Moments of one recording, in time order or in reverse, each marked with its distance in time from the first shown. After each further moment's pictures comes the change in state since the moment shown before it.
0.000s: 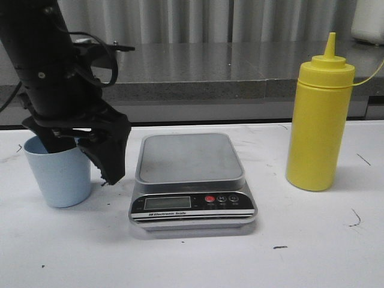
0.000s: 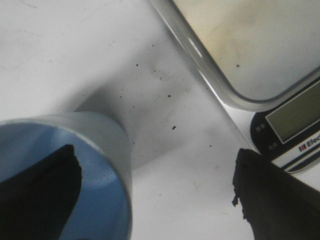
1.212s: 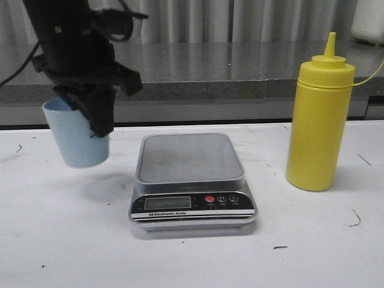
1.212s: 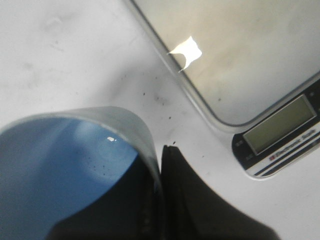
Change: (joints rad) left arm -0.024 0.029 -0.281 0.031 0.243 -0.002; right arm 0.000 0.000 0.000 0.000 0.000 0.000
